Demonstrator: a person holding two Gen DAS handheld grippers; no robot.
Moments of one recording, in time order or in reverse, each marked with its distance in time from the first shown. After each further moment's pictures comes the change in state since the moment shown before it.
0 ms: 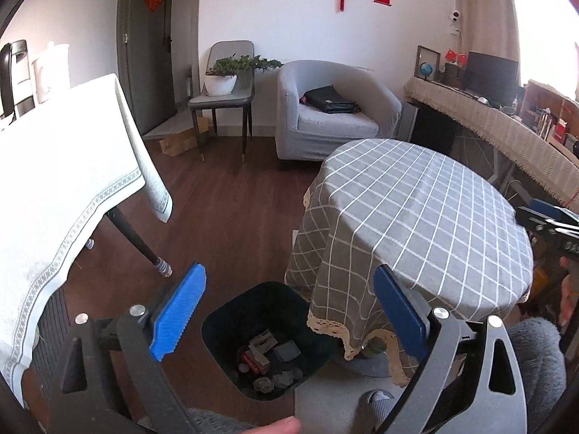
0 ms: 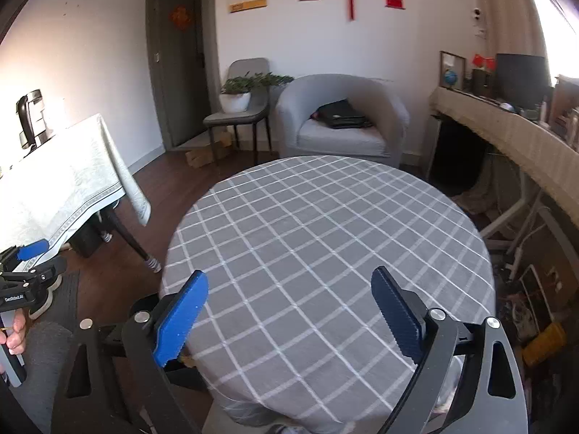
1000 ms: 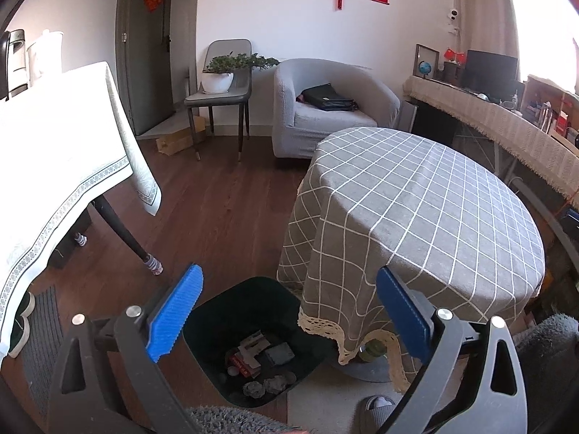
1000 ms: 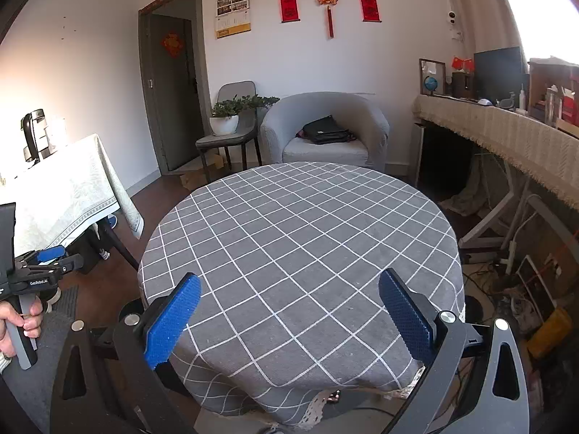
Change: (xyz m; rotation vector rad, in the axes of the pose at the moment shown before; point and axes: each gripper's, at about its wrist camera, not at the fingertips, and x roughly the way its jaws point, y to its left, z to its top) left arm 0.031 -0.017 -0.028 -0.001 -0.022 -0.007; right arm -0.038 -0.053 -0.046 0.042 -0.094 0.010
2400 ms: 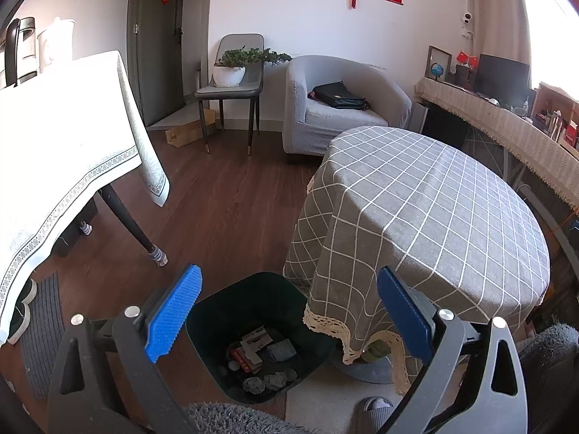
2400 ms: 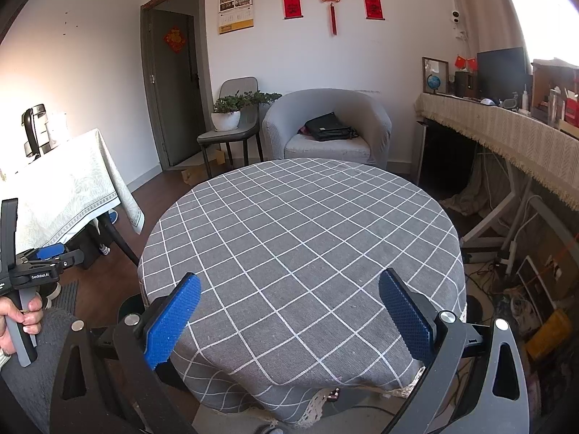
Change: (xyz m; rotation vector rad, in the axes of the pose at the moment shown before) left arm 0.004 0.006 0.000 -0.038 0.016 0.028; right arm 0.001 0.002 -0.001 -0.011 0.012 0.003
